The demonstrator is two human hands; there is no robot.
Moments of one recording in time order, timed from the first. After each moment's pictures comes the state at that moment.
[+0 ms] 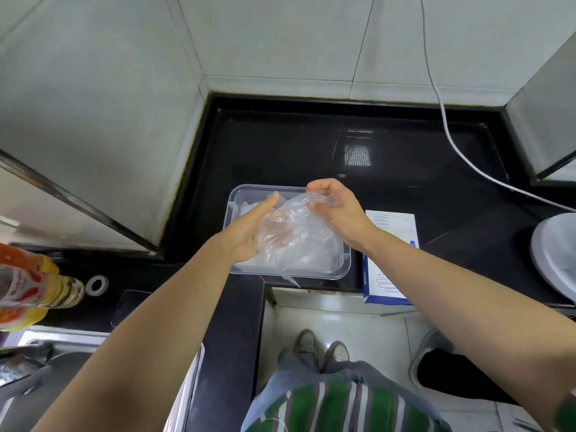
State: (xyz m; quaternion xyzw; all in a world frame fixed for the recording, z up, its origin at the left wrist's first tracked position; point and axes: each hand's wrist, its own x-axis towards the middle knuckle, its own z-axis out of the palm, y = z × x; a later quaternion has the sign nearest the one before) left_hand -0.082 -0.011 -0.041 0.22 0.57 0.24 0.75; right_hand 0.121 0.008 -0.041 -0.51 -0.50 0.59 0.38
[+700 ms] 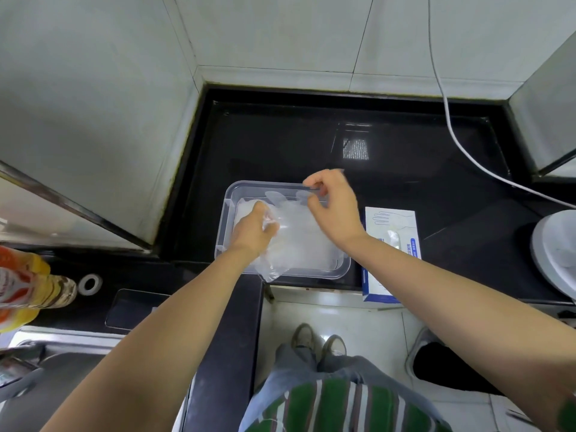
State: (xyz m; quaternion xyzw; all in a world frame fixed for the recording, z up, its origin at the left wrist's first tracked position) left_hand -0.069 -0.013 -0.079 0.56 0.72 0.13 0.38; right_hand 0.106 0.005 -0.039 -0.57 -0.67 0.30 0.37
